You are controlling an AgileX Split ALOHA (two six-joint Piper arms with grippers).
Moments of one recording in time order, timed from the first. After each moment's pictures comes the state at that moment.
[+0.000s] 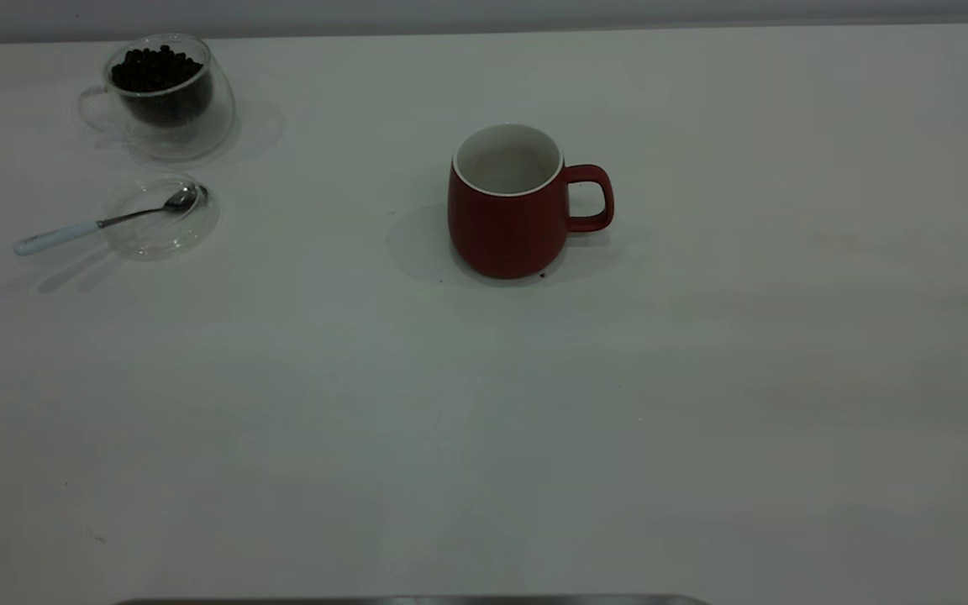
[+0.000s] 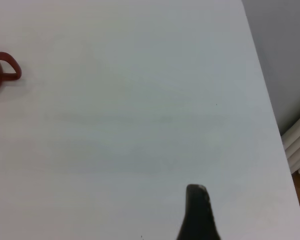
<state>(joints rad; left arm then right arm) -0.13 0.39 -0.89 -0.08 1.16 0.12 -0.04 -0.02 -0.48 -0.01 1.13 -0.05</state>
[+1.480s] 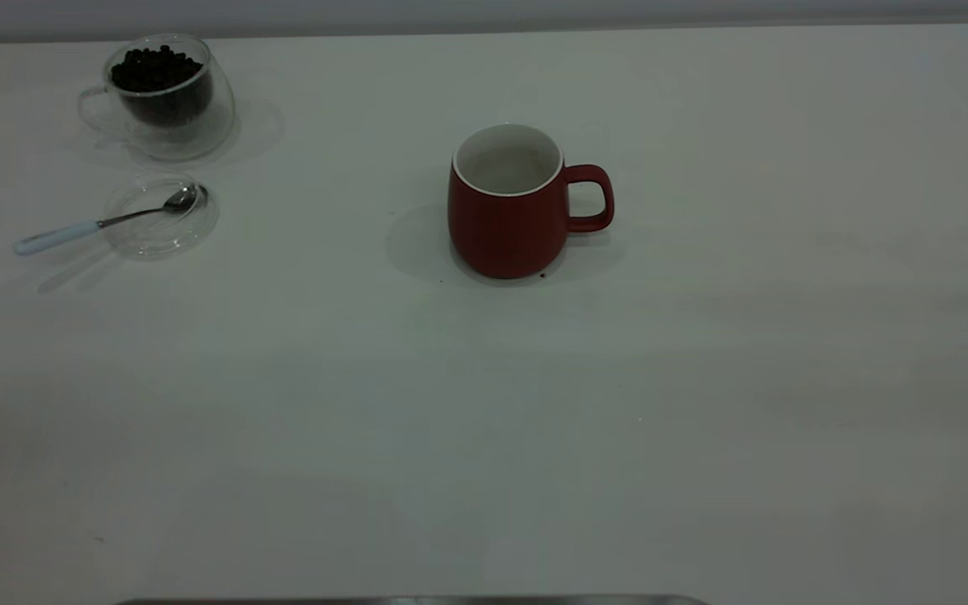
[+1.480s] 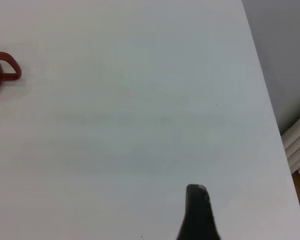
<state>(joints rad) -0.06 0.06 -0.48 0.02 1.13 0.01 -0.04 -0.02 -0.48 -0.01 1.13 -0.05</state>
